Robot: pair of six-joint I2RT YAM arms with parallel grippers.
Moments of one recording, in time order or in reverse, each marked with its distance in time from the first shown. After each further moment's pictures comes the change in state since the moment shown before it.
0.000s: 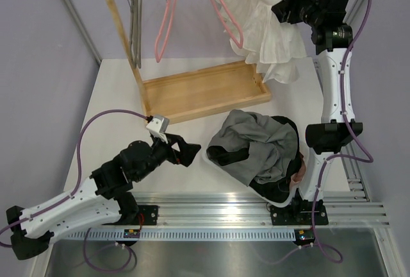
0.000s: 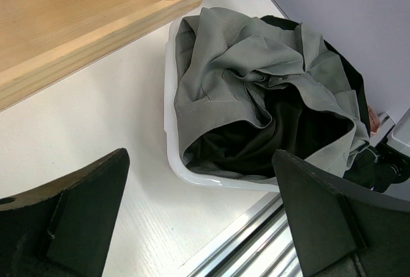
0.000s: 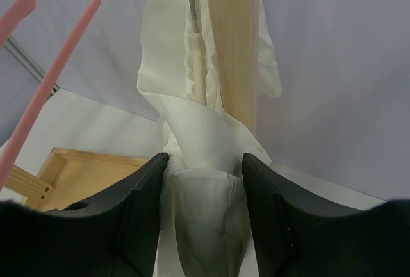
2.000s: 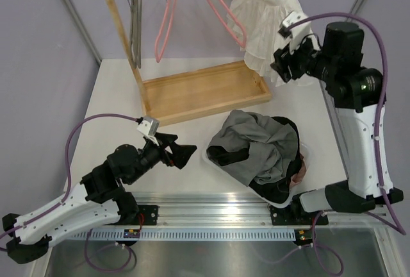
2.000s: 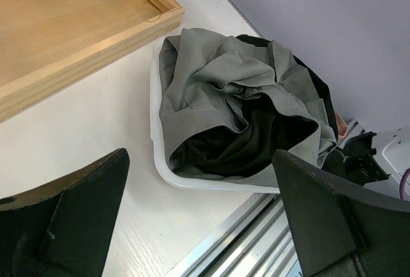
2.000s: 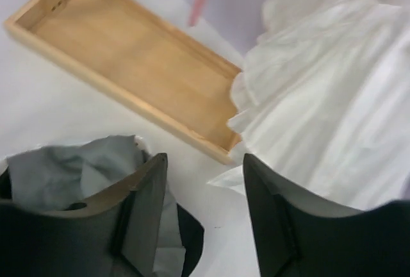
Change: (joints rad) left arm 0.000 -0.101 0.000 -0.009 0.037 0.007; right arm 0.277 -0.671 -0.541 -0.454 0.139 -0.568
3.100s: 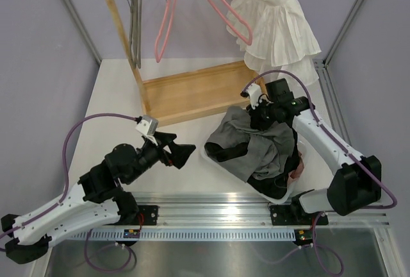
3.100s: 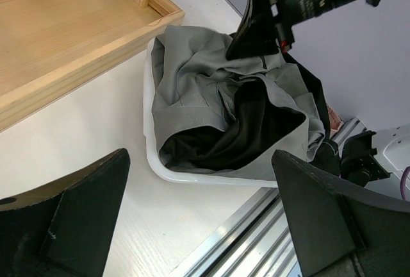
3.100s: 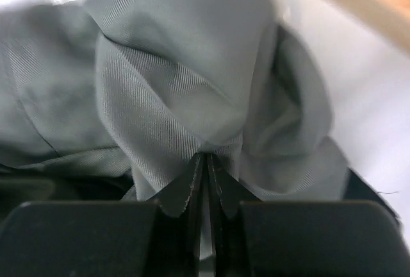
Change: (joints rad) left arm 0.000 0.000 0.032 -0.027 0.003 0.022; right arm 0.058 -0.001 -0.842 0.339 -0.035 0.143
